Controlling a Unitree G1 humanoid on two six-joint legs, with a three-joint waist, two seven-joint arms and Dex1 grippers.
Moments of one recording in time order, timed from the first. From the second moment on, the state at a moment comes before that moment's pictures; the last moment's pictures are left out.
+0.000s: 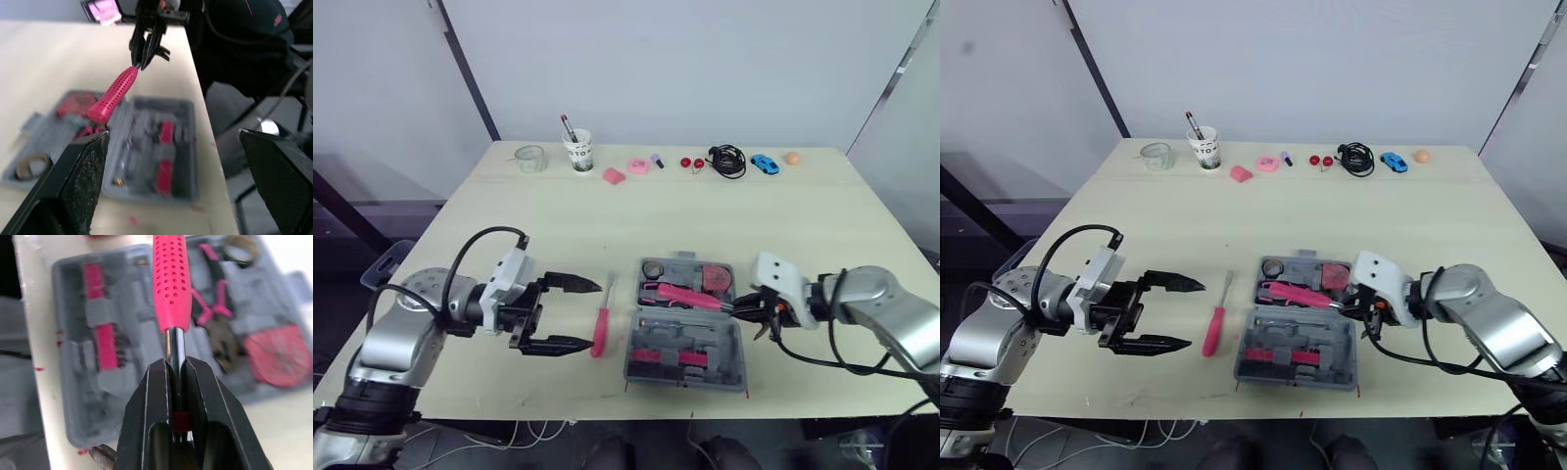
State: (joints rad) left arm -0.21 0.93 0.10 -0.08 -0.59 0.19 -1.54; right arm -0.51 -0.85 0.38 -0.42 0.32 0.84 0.97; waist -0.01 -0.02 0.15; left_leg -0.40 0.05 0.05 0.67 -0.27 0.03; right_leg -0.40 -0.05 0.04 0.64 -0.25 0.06
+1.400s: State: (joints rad) left arm -0.24 0.97 0.03 0.01 -0.51 0.08 -1.56; right arm -0.60 -0.69 0.68 -0.30 0.01 0.83 0.95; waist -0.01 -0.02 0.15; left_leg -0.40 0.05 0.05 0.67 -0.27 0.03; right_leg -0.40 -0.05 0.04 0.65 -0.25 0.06
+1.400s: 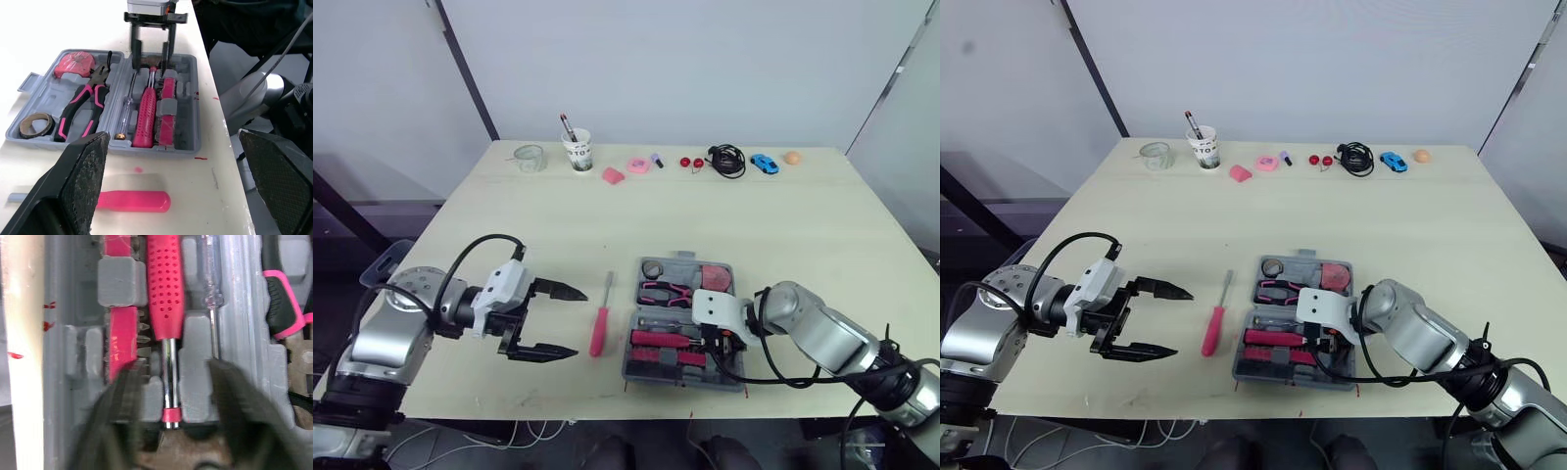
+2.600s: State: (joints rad) left arm -0.13 0.94 0.08 -0.04 -0.53 0.10 -1.50; right arm -0.34 -0.48 0.41 -0.04 0.10 0.31 0.95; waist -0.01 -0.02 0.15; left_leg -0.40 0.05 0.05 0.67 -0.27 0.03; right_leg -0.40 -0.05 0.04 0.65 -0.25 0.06
